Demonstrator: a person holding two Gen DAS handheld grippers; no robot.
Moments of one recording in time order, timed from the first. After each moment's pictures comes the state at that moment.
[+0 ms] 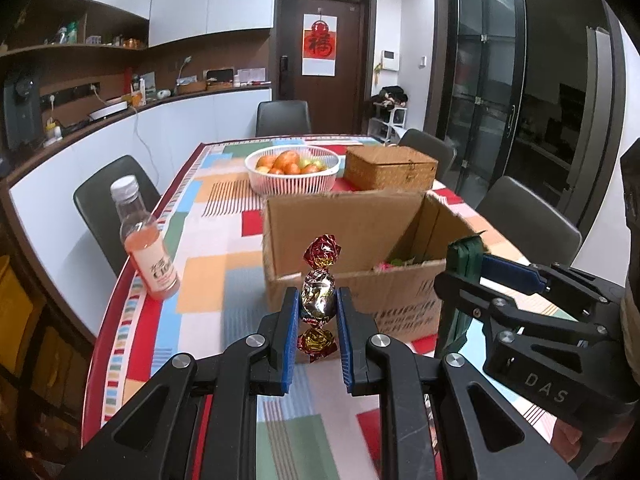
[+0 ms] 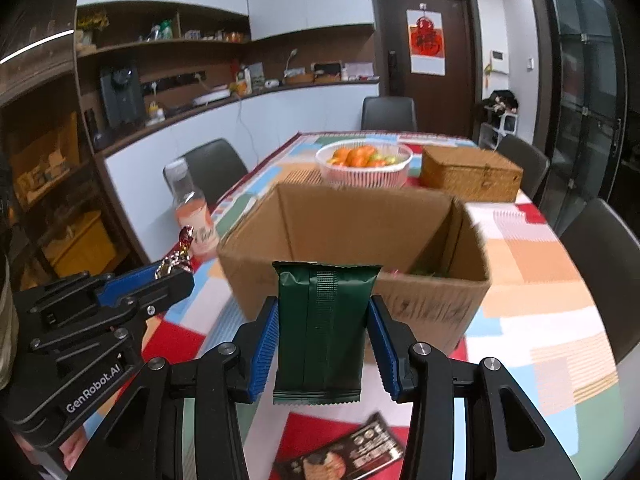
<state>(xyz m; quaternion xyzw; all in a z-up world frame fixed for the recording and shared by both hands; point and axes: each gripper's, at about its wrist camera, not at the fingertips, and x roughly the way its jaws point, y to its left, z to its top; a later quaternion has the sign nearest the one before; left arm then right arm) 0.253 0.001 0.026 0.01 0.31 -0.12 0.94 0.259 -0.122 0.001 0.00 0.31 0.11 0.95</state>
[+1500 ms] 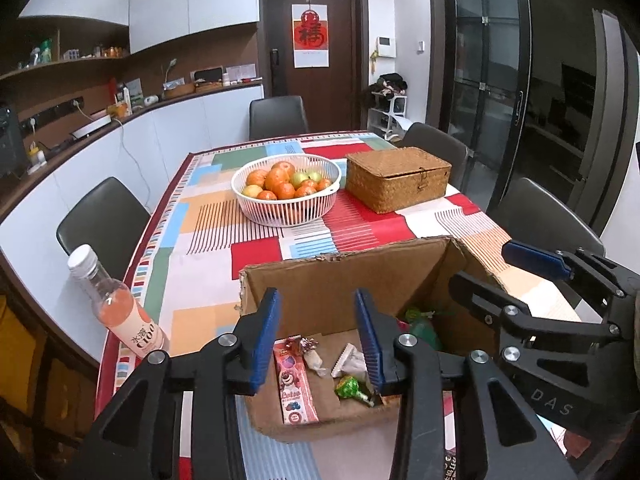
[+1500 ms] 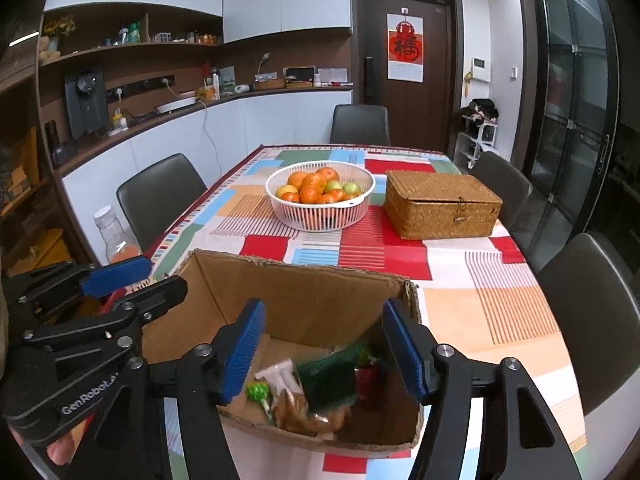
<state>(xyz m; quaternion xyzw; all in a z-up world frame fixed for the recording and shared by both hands) 0.348 -0.037 0.047 0.05 0.32 -0.12 0.94 0.351 -0.154 0.028 -0.03 0.31 0.07 0.95</state>
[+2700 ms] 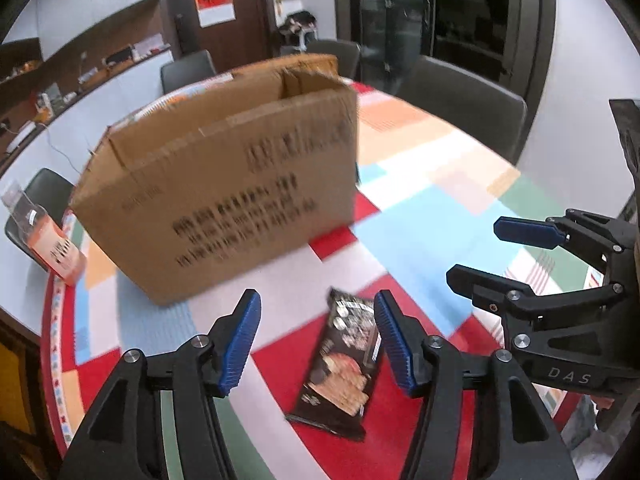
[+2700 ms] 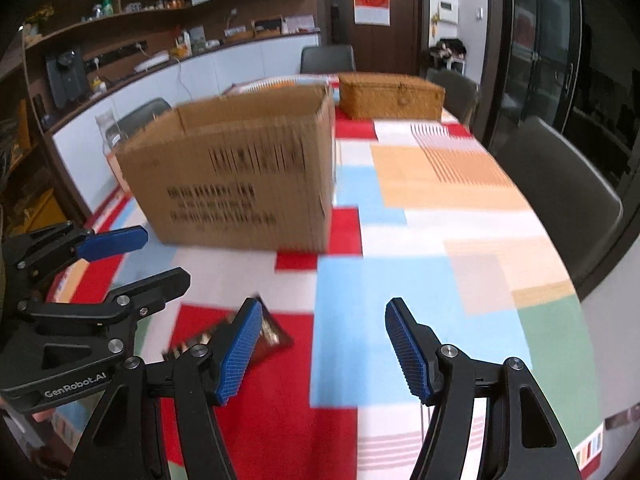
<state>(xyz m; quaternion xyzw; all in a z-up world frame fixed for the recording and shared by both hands) 0.217 -0.113 -0.058 0.14 0.41 -0.24 0.87 0.196 -0.222 -0.071 0.01 0.42 0.02 0.91</state>
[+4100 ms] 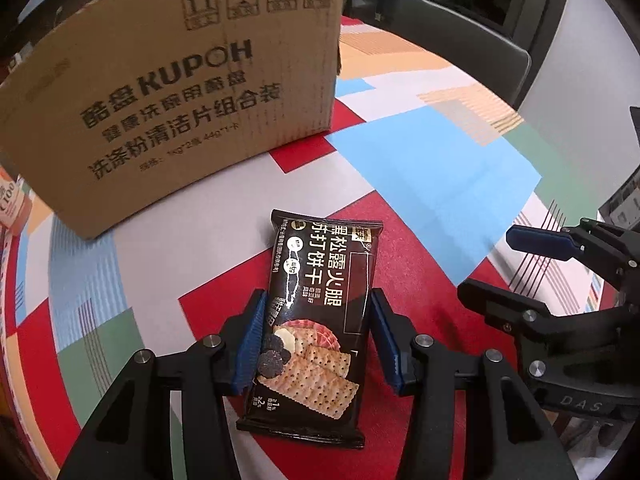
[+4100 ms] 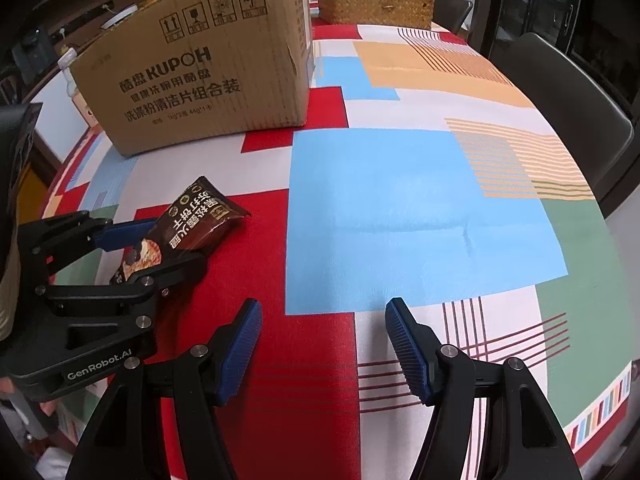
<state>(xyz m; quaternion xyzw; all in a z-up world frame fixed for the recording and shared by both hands) 0.225 -0.120 -0.124 0.12 0.50 -0.26 0.82 0.183 -0.226 -0.133 0.03 0.51 0.00 0.86</state>
